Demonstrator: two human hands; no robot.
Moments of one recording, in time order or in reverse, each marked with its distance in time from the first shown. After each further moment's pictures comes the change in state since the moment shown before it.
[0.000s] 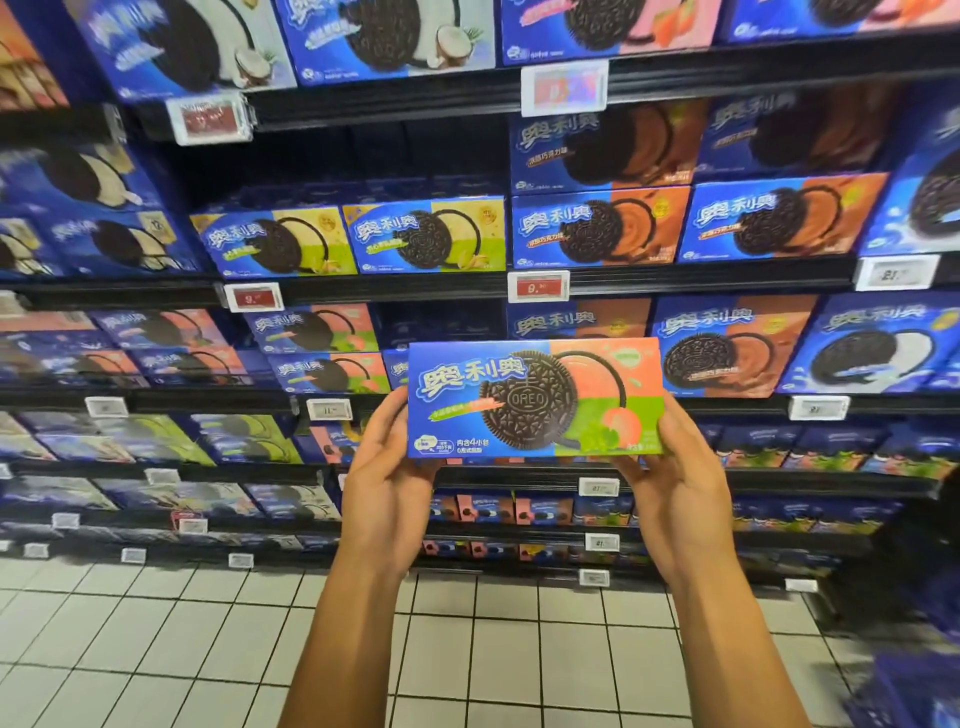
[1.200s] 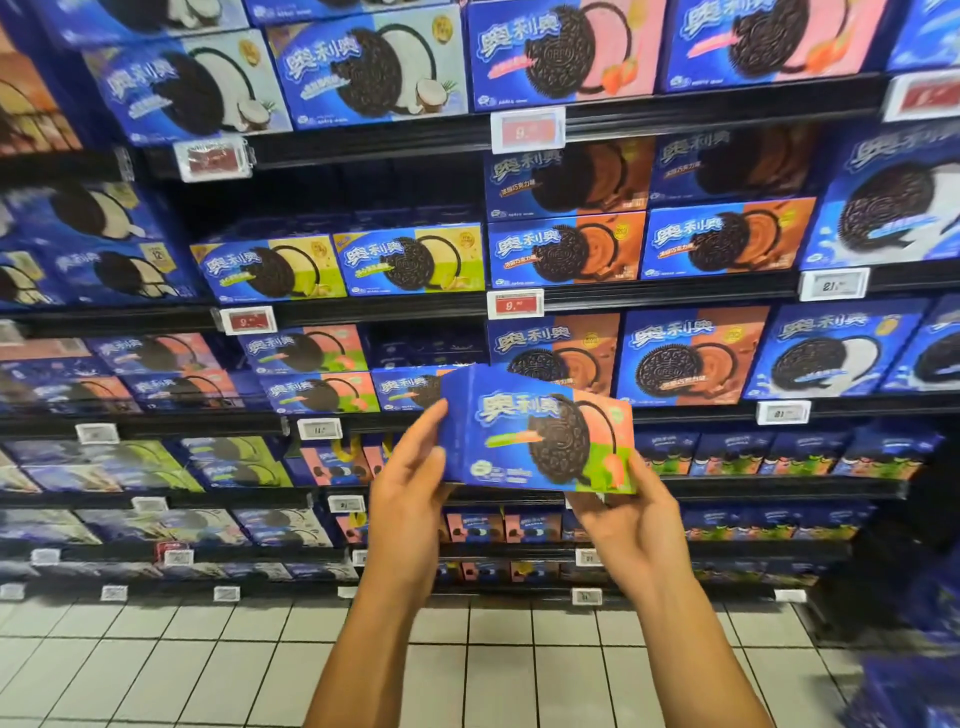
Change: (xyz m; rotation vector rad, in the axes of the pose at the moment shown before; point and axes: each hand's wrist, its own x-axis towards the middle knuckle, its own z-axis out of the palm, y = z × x) left_hand -0.042 -0.017 0.029 0.313 -0.060 0.126; right_hand -0.015 0.028 -0.020 0.482 0.228 0.418
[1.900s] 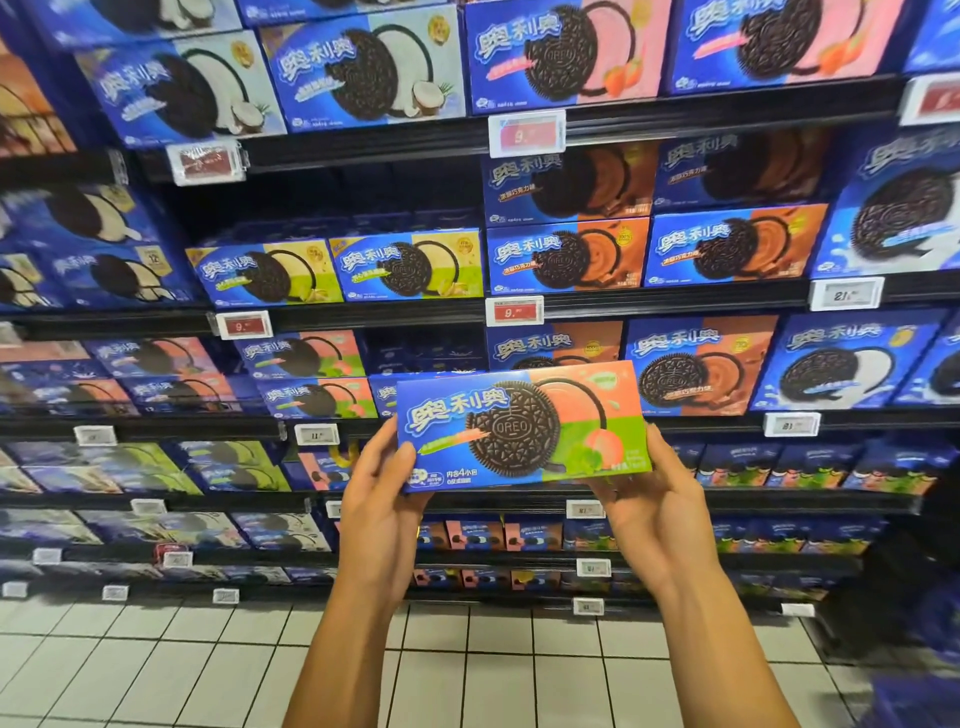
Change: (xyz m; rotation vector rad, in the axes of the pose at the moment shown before) left_hand 0.025 -0.013 -0.023 -0.124 0.131 -0.059; right_hand 0.000 -0.031 0.022 -0.199 -0.181 -0.165
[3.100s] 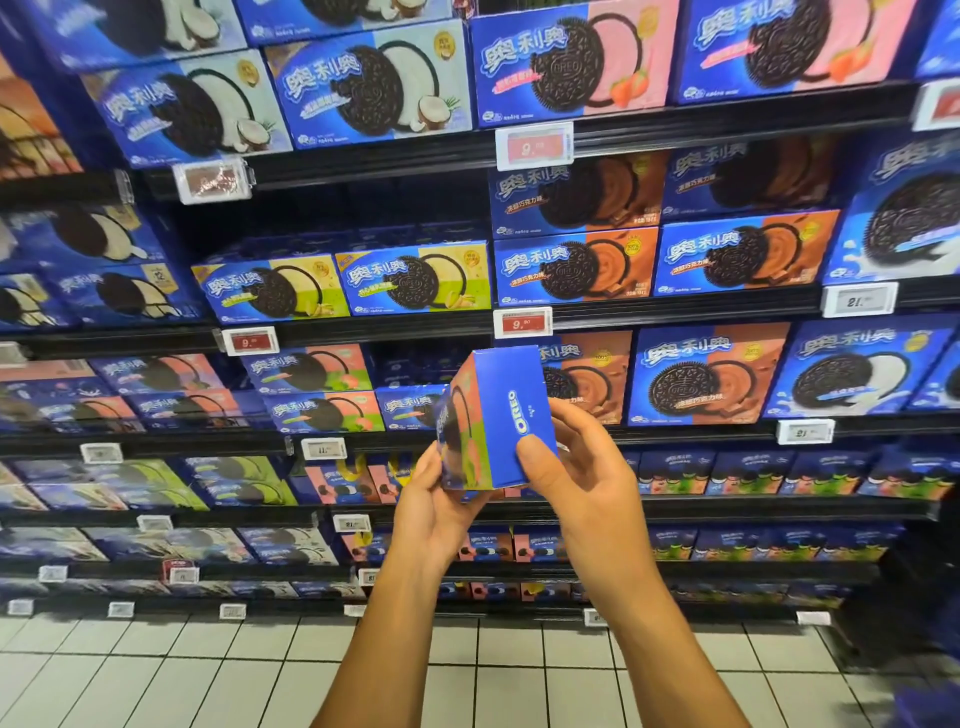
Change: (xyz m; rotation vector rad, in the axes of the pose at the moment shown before) left_hand 0.063 -0.056 -0.008 -0.273 0.015 -0.392; right_hand -0.042 0.017 0.090 -0.605 -0.271 -0.341
